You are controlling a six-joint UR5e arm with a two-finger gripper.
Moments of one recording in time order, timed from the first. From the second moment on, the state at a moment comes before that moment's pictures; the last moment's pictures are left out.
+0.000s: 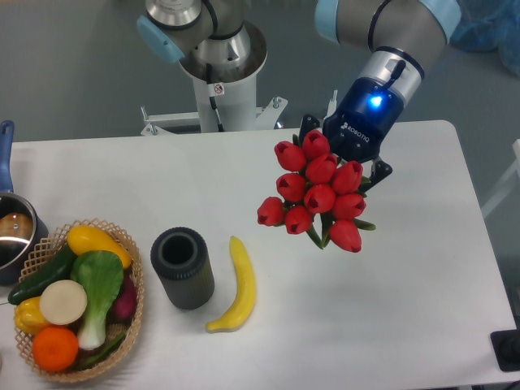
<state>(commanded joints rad) 2.83 -1.73 -1.75 -0.93 0.35 1.01</state>
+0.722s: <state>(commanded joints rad) 2.82 -1.73 -1.75 -0.91 0.33 1.00</state>
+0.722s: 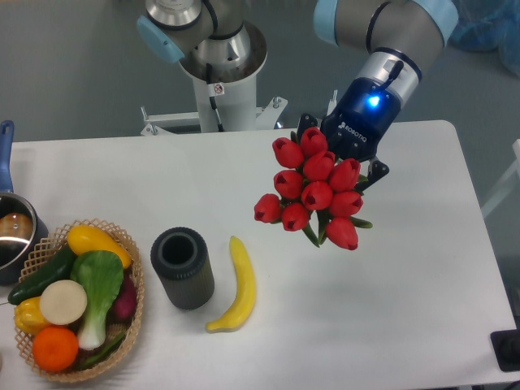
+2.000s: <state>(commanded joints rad) 2.83 -1.72 -1.77 -0.90 0.33 1.04</state>
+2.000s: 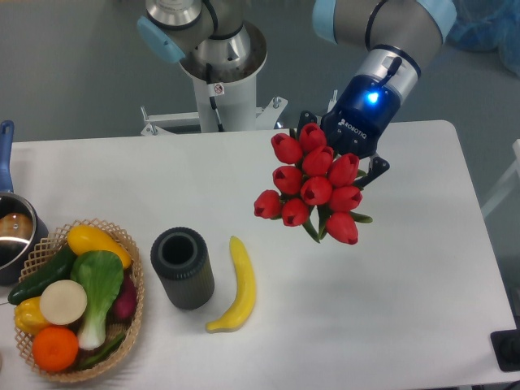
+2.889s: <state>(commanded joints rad) 2.82 -1.72 -1.77 -0.89 0.24 1.08</state>
